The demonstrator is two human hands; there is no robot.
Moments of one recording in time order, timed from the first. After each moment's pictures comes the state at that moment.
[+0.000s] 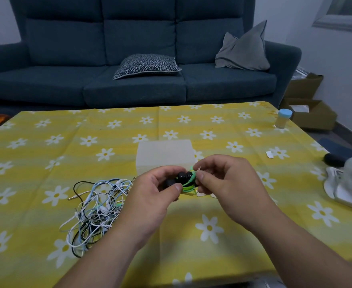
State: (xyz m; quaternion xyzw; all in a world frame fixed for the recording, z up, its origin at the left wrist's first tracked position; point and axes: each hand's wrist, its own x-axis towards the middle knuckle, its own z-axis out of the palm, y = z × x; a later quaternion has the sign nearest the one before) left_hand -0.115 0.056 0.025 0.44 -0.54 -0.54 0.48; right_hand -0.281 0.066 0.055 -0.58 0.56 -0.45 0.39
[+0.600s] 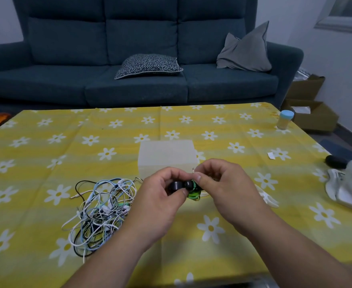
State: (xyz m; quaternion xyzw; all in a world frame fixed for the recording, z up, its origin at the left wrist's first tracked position) left_hand -0.118 0.060 0.023 0.44 -0.57 -0.52 0.46; right_hand -0.273 0.061 0.042 -0.58 0.60 -0.42 0.37
